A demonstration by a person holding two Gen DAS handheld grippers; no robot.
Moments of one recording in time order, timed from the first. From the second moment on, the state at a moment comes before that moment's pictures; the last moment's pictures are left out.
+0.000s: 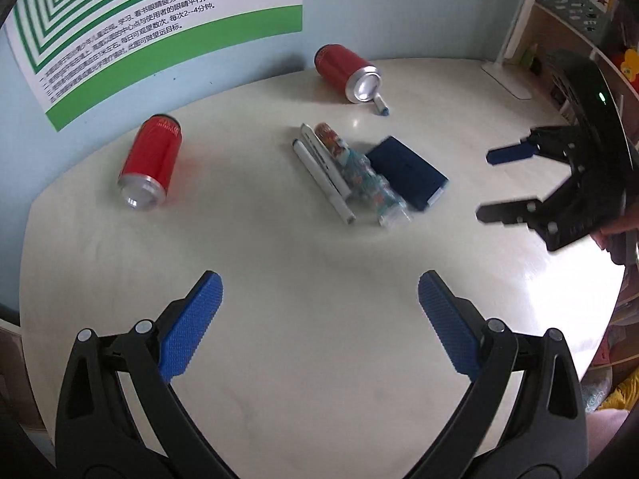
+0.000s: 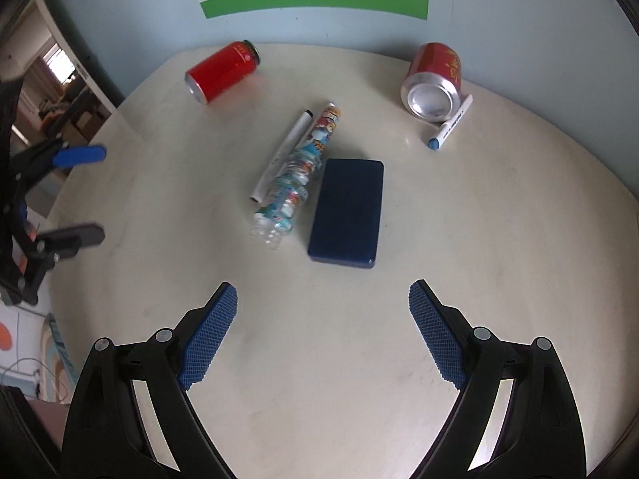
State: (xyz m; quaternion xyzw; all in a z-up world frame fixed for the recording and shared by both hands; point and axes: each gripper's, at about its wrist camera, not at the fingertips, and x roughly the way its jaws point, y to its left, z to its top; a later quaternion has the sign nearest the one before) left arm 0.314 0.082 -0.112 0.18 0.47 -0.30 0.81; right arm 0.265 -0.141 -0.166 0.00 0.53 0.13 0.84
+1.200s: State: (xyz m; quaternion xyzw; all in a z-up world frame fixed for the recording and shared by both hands) left arm 0.532 0.118 -0.181 0.24 0.50 -0.27 0.78; right arm 0.341 -0.168 -0.195 0.01 0.54 0.11 0.84
